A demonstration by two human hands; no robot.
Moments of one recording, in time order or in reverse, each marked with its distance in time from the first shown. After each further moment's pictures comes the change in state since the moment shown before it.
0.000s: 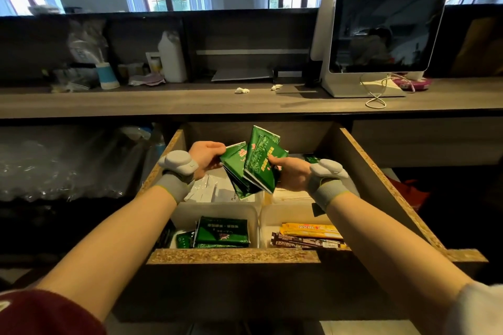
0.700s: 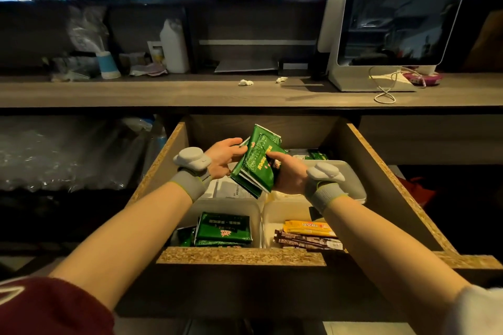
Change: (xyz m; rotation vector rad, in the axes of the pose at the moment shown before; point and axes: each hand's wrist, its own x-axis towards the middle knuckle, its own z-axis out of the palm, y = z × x) left_hand 0.005 -0.006 0.026 -0.086 -0.235 -0.161; right_hand 0.015 0.014 0.008 0.081 -0.041 0.054
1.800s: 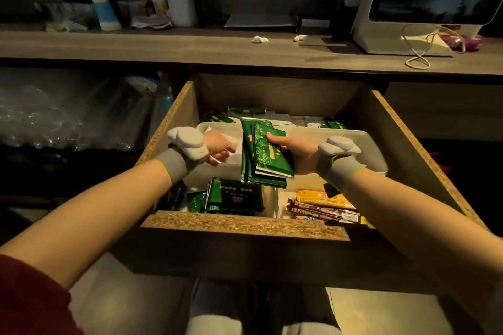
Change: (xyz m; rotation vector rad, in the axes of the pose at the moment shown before) left_hand 0.001 -0.043 -0.049 0.582 0.019 -0.230; right_hand 0.025 0.024 -0.003 -0.211 -0.043 0.165
